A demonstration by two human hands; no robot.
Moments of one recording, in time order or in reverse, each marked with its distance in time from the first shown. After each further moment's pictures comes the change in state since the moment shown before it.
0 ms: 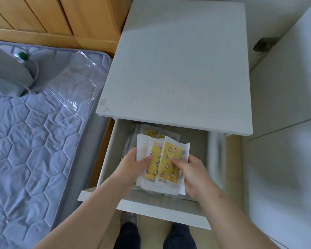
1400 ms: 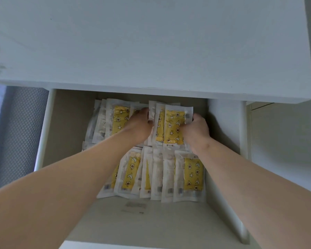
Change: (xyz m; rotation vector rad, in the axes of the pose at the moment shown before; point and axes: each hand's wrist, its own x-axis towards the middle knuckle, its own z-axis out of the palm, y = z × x) left_hand 0.207 -0.030 0.064 1.007 0.016 0.271; right_hand 0.195 0.023 -0.069 -0.576 0.428 -0.159
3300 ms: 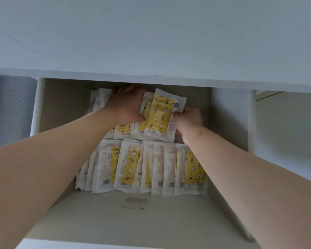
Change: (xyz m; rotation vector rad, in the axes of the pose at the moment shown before) left_hand 0.021 -0.026 -0.033 0.350 -0.008 0.245; right_hand -0.007 -0.015 0.020 0.080 -0.041 0.073
